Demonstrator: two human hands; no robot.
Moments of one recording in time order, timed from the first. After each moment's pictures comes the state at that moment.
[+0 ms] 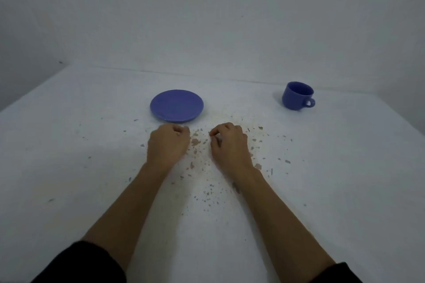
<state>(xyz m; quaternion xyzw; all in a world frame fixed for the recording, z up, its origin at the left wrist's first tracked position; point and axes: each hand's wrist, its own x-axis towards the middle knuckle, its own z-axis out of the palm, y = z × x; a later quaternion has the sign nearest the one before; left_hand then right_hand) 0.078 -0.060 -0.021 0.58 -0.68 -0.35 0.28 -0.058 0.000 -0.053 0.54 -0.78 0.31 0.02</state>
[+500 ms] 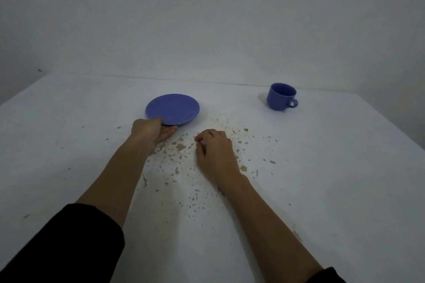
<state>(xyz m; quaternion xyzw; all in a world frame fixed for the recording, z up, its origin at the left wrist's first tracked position) 0.062 -0.111 -0.009 0.52 -0.39 -0.67 0.36 -0.056 0.010 -0.053 0.57 -0.76 0.33 0.02</state>
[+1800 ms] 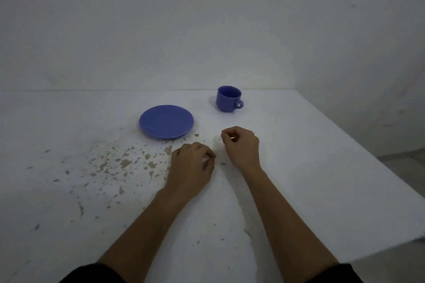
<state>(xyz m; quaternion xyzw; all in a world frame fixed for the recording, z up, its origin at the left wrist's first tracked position) -0.060 0.016 -0.054 0.26 -0.91 -0.21 0.26 -0.192 0.086 -0.027 0.32 -0.83 0.46 -0.01</state>
